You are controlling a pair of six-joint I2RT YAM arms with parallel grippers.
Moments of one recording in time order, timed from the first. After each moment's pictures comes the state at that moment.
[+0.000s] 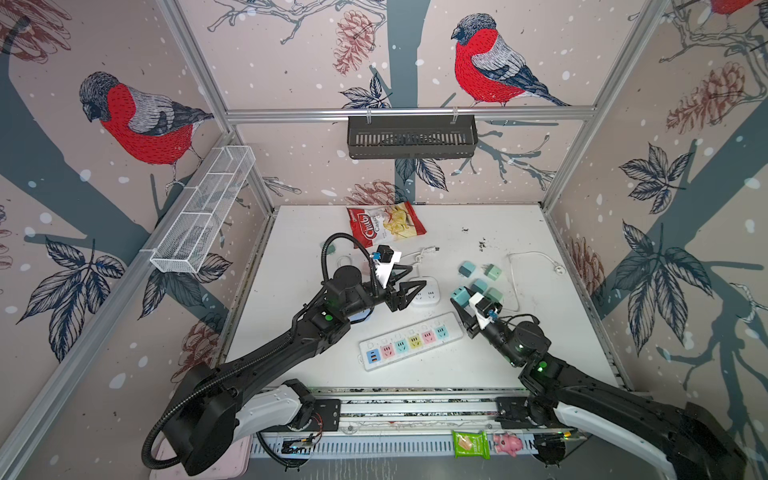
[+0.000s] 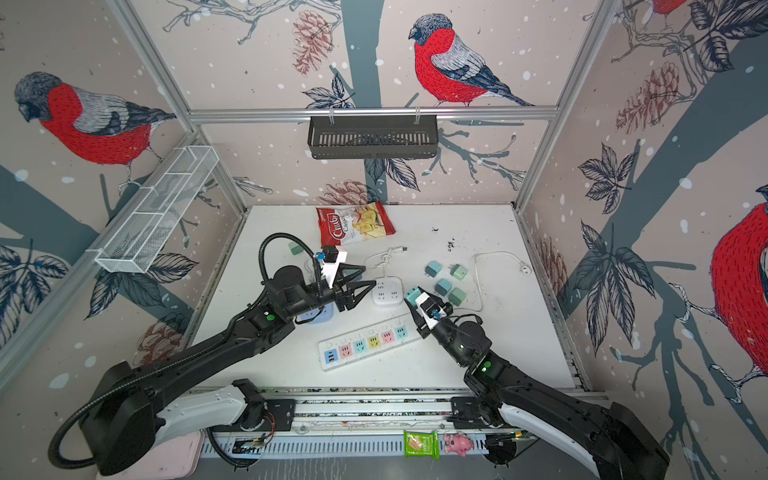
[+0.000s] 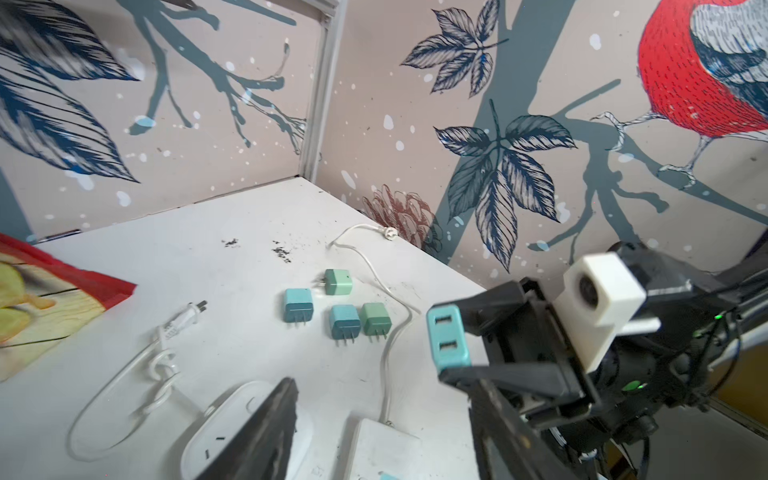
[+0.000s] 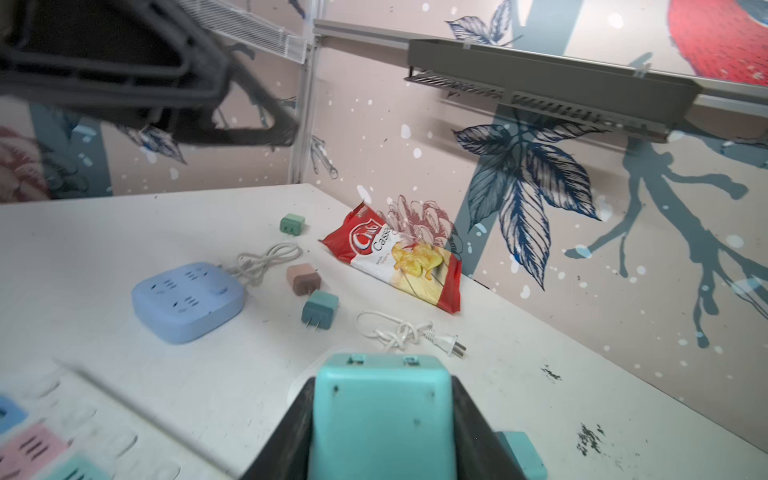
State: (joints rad) left arm -0.71 1.16 0.67 0.41 0.45 -0.25; right arm 0.84 0.72 0.08 0.70 0.09 -0.30
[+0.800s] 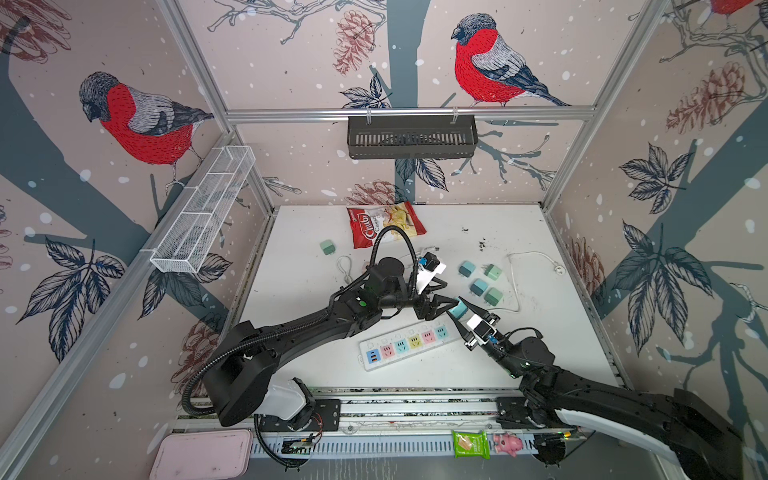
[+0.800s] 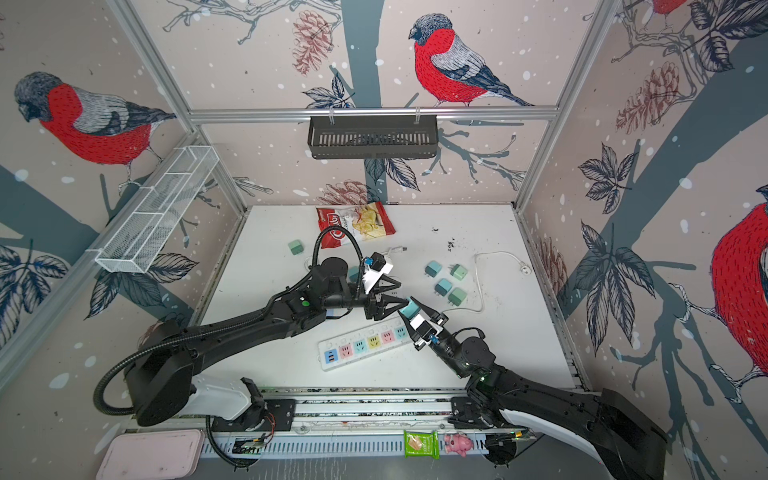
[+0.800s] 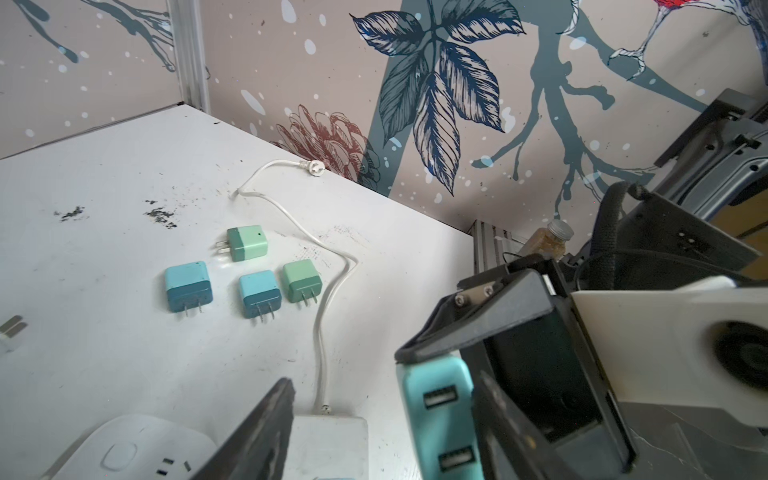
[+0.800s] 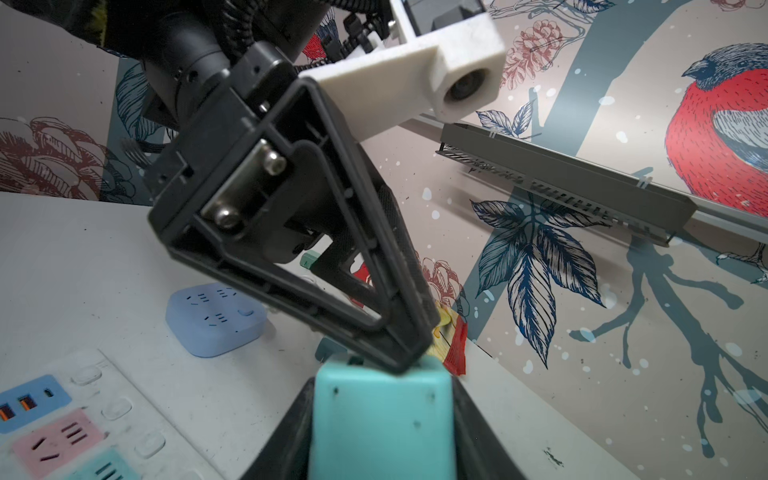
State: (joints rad) left arm -0.86 1.42 0.88 0.26 0.57 -0.14; right arm 0.97 0.75 0.02 0.92 0.13 -0.45
